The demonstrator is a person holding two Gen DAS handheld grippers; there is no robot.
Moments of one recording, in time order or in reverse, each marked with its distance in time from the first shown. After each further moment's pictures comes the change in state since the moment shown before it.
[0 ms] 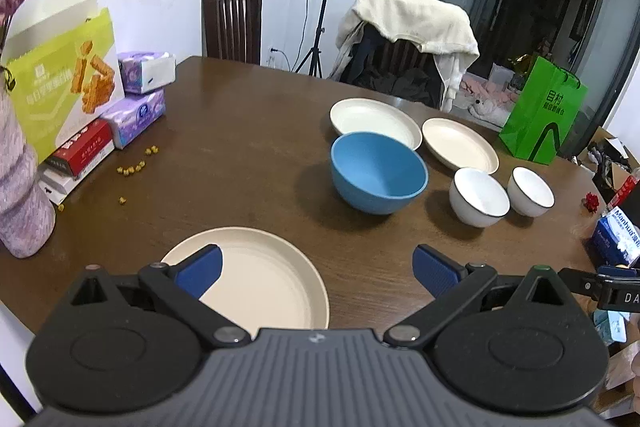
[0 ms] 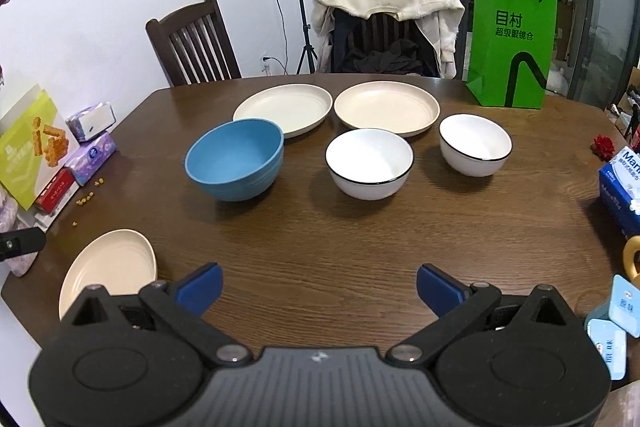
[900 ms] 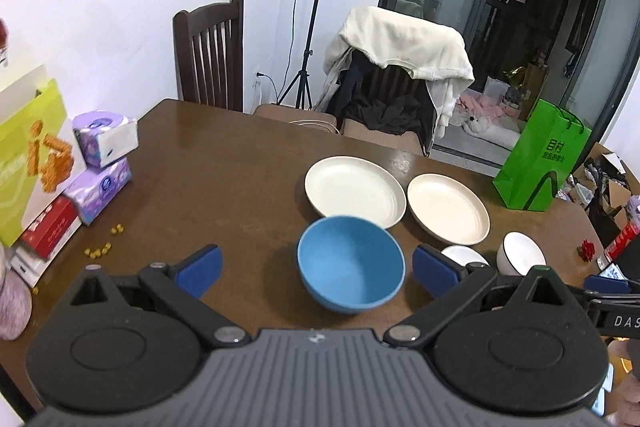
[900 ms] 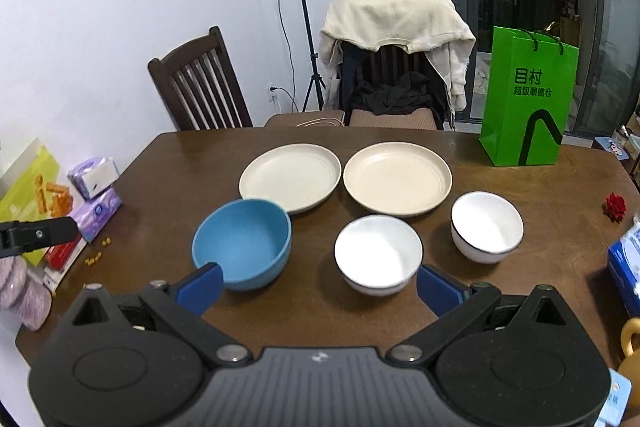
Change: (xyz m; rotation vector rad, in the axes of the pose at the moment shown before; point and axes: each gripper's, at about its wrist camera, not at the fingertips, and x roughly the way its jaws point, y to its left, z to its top) left arm 0.050 -0.036 0.120 0.014 -0.021 -0.023; right arm 0.016 0.001 0.116 0.006 -0.046 0.029
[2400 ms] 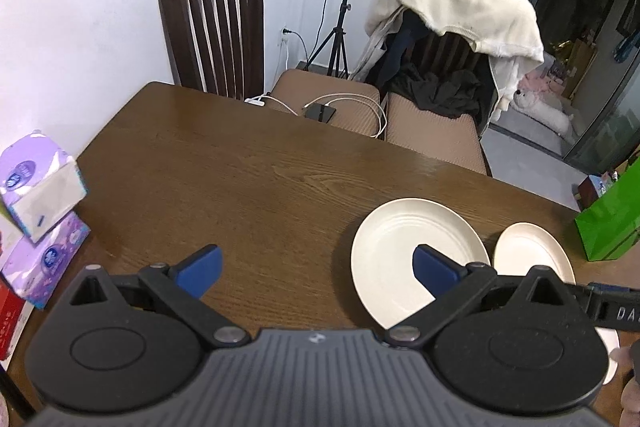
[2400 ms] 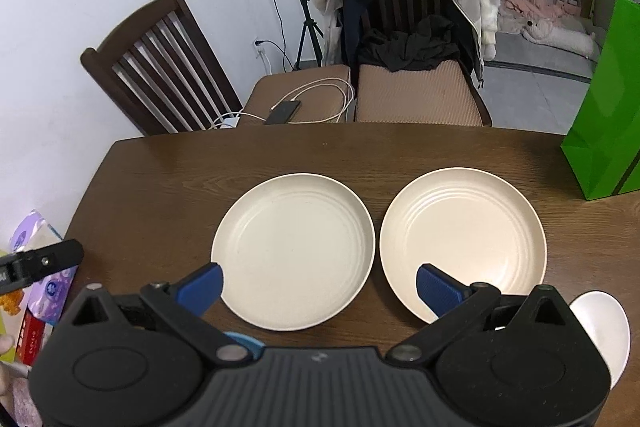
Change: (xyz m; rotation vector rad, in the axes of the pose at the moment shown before) left arm 0.241 0.047 0.134 -0.050 0.179 0.084; right arm 0.249 0.010 0.152 0.081 0.221 0.015
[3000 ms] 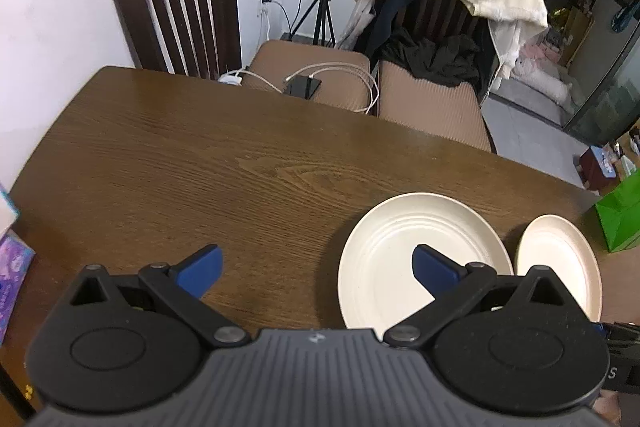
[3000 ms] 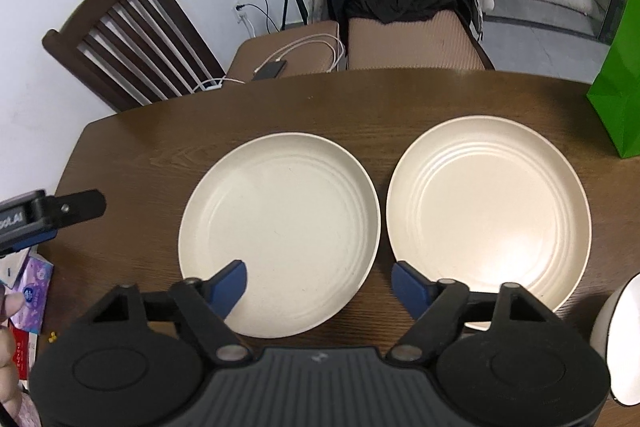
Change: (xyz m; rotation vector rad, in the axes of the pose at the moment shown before) left arm 0.095 -0.018 0.017 0.054 0.093 -0.017; right arm 0.075 -0.013 -0.006 0.075 0.117 -0.002
